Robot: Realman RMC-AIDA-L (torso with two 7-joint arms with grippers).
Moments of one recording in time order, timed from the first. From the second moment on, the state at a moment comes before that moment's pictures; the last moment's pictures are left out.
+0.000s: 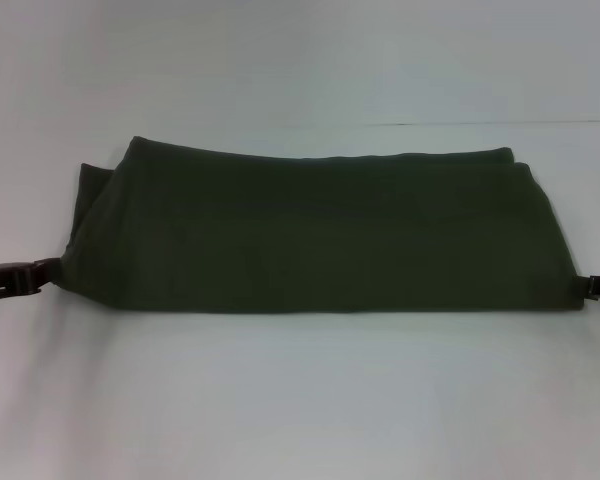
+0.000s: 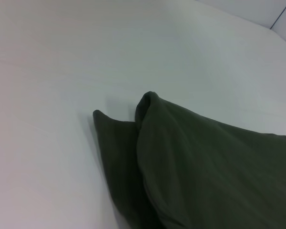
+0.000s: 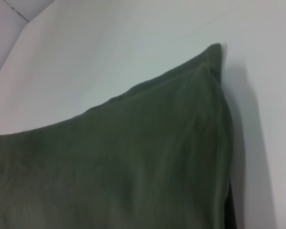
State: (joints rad) left arm -0.41 -2.16 0.52 1.01 2.30 1.25 -2.05; right arm 0.48 1.95 -0.52 -0.52 -2.18 -1.21 2.06
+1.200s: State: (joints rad) left arm -0.42 -2.16 0.44 0.97 2.29 1.23 -2.06; right arm 0.51 2.01 -0.46 -0.60 -1.99 -1.31 1.89
